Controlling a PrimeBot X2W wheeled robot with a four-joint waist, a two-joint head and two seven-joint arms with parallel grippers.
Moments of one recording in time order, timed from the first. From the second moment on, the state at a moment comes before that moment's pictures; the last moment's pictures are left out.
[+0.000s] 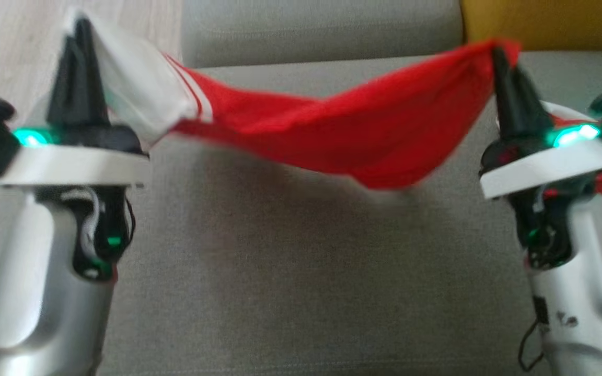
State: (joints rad) left arm -0.42 0.20 -0.21 -0.06 -0.47 0.14 -0.16; right arm -0.40 -0.11 0.13 0.07 0.47 0.12 0.05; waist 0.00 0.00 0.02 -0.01
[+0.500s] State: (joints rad) left arm -0.36 0.22 -0.21 -0.32 -0.46 0.21 -0.06; right arm -0.23 -0.07 0.05 -0.27 0.47 0.12 0.24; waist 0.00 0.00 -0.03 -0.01
